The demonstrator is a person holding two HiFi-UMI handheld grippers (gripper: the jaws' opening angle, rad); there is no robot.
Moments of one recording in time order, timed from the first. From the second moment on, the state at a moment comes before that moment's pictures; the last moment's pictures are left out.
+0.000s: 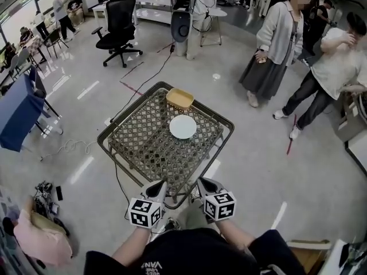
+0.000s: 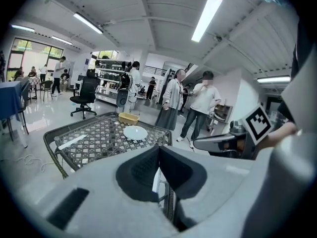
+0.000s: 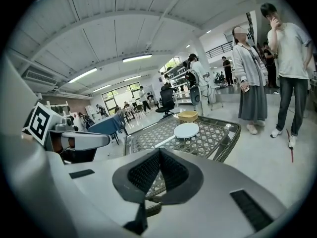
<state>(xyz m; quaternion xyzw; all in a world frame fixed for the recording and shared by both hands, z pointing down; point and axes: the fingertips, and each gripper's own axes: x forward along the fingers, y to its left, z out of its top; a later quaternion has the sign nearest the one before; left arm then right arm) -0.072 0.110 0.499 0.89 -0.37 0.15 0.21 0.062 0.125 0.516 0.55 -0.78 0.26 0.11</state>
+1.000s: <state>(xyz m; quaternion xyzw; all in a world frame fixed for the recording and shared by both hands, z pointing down) -0.096 0.154 0.478 0.89 -0.41 0.12 0.16 0.077 0.173 0.495 0.59 -0.77 0.21 0.11</state>
